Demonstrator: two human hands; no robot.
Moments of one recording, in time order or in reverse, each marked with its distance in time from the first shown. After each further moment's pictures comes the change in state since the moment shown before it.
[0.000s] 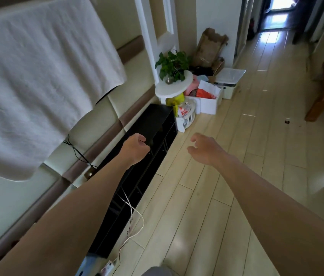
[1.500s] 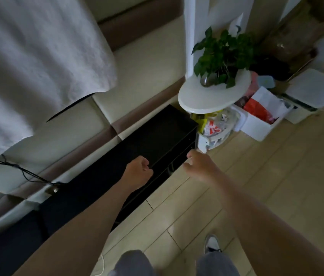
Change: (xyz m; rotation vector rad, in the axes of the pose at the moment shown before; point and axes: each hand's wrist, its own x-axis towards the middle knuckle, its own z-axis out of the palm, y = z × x) left_hand 0.541 -0.009 0.137 -0.118 0.005 -0.462; right_hand 0.660 0.065 -0.006 -0.136 -0.453 -0.105
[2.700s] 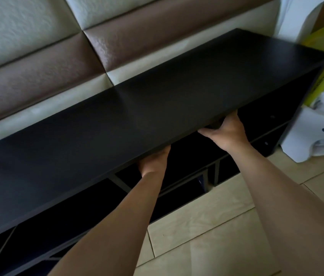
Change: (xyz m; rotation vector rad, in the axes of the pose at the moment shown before) left_hand 0.435 -0.285 0.302 -0.608 0.579 -0.376; right_hand 0.572 0.206 0.318 0.410 0.325 -0.285
